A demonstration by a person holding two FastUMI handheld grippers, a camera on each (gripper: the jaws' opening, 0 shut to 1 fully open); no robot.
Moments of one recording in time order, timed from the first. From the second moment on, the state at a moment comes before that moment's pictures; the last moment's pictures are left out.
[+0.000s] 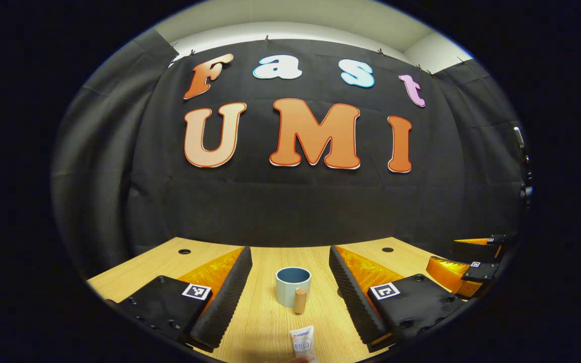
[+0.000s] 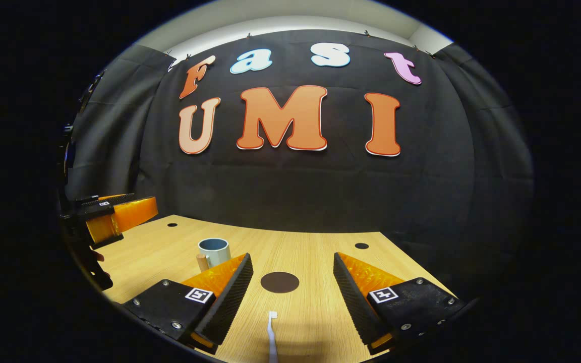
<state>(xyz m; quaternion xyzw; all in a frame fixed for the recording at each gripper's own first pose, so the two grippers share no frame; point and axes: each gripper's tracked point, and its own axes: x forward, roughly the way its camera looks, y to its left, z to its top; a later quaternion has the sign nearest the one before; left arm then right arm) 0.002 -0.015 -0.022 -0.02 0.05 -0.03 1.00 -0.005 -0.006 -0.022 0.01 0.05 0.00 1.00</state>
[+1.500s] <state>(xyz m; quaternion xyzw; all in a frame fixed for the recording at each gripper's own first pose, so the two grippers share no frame) -0.031 -0.045 -0.205 0.00 0.40 -0.06 0.91 -0.027 0.023 -0.174 0.00 0.32 0.04 0.95</state>
